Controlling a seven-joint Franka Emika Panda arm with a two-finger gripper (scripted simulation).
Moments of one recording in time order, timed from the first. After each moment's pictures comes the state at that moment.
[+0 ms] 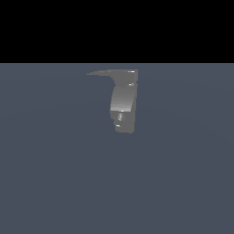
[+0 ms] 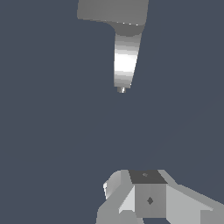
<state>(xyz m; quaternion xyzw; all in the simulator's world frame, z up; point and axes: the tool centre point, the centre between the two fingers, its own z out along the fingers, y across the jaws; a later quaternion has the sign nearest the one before) -0.250 -0.002 0.487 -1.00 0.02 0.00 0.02</state>
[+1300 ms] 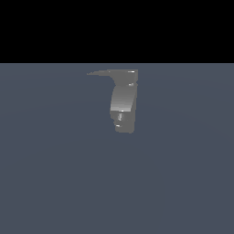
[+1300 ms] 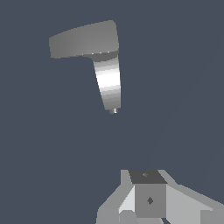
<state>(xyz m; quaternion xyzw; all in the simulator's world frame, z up) -0.183 -0.009 0.488 -0.99 0.15 -0.01 0.01</state>
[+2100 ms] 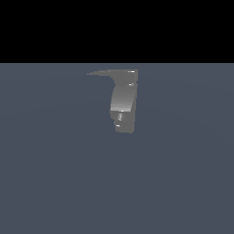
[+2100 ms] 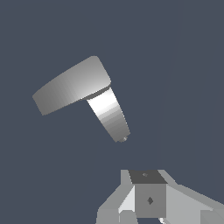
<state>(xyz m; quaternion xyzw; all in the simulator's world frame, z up) -0.085 -0.001 0.463 -0.94 0.33 -0.01 -0.03</state>
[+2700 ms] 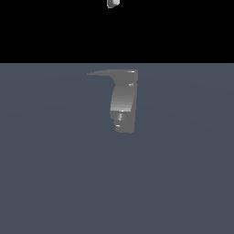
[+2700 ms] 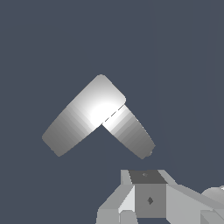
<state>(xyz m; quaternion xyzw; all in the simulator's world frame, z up) -0.013 0.010 0.426 -0.89 0.44 -0.02 -0.04</state>
